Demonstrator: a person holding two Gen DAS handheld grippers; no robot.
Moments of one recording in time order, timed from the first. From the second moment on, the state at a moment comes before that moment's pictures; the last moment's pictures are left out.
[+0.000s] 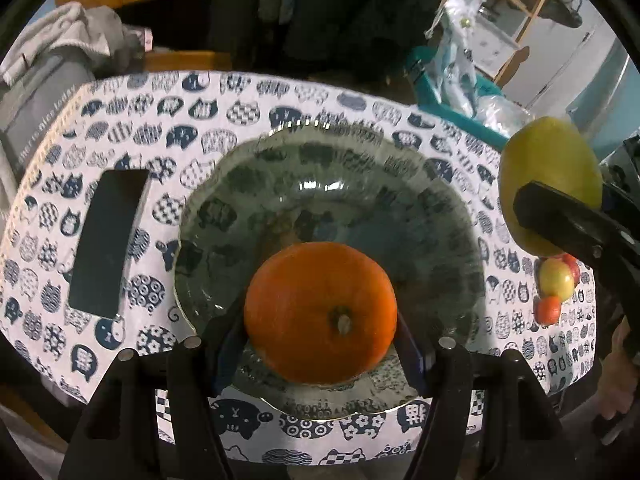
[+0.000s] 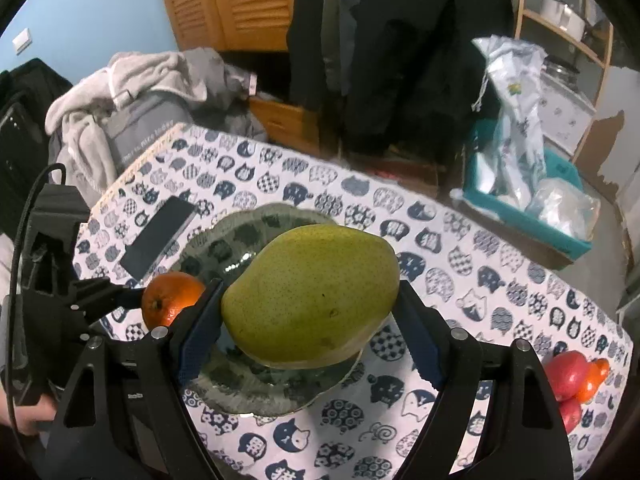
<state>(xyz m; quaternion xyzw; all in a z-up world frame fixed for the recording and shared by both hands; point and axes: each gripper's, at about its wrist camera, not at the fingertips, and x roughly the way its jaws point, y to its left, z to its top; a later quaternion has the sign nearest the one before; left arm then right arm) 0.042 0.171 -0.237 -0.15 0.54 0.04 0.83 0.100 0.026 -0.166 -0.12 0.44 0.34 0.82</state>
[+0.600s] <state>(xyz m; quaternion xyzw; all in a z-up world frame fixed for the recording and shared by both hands) 0.044 0.164 -0.297 -0.16 0.61 0.05 0.77 0.101 0.042 -0.212 -0.14 0.48 0.35 0.79</state>
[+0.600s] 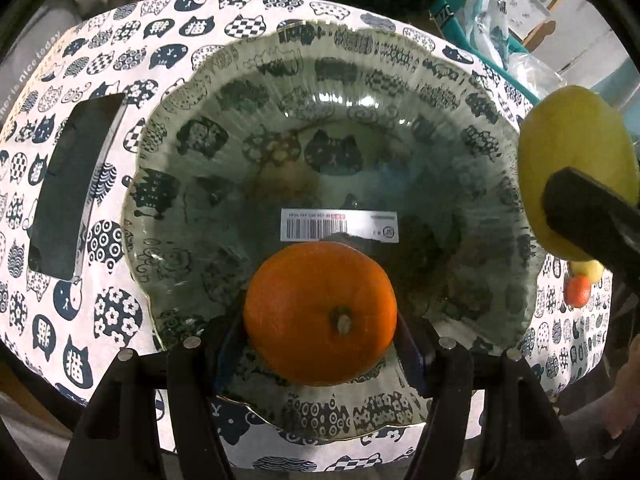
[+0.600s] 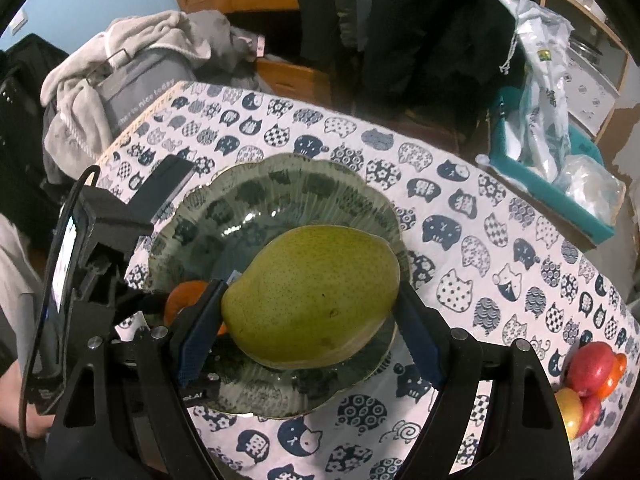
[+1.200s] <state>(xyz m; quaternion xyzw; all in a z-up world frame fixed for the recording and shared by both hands) 0.041 0.159 -0.276 -0.12 0.59 0.05 0.79 0.105 0.049 -0.261 -0.16 0.52 0.34 0.77</state>
